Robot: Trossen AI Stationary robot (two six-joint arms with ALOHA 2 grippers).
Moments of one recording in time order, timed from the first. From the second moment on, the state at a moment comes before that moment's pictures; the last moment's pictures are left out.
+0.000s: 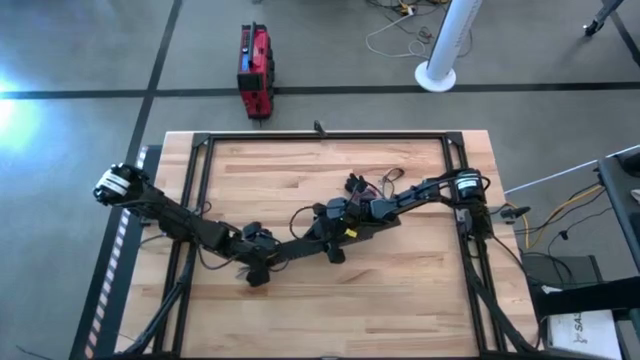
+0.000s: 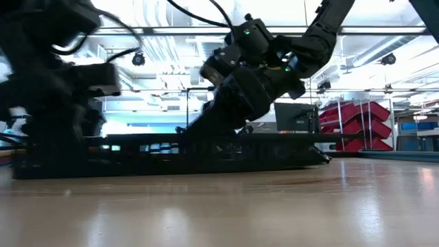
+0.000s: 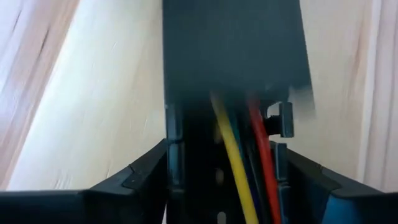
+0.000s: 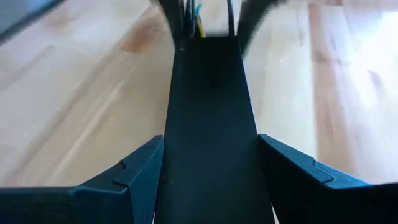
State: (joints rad) left arm -0.39 1.49 0.54 -0.17 -0.24 -0.59; right arm 0.00 2.10 1.05 0.43 -0.32 -0.14
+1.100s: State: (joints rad) left arm -0.34 1.45 0.58 -0.14 -0.26 -0.50; right arm 0.02 2.09 1.07 0.37 -0.17 -0.09
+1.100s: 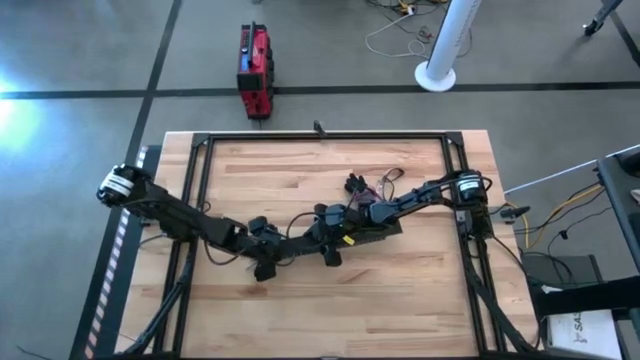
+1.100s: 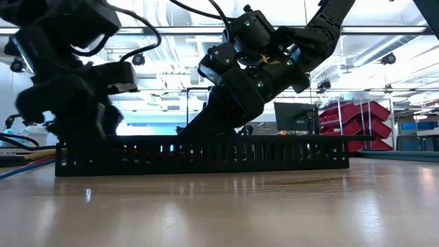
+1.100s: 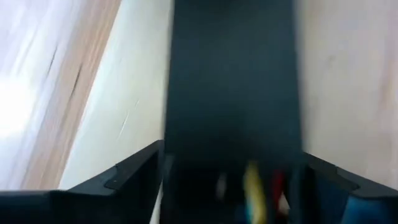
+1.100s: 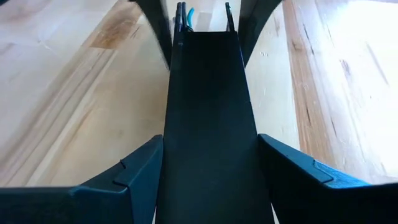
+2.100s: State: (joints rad) left arm -0.38 1.54 0.51 0.08 -0.30 -0.53; right arm 0.03 2.10 1.07 0.43 -0.25 -0.08
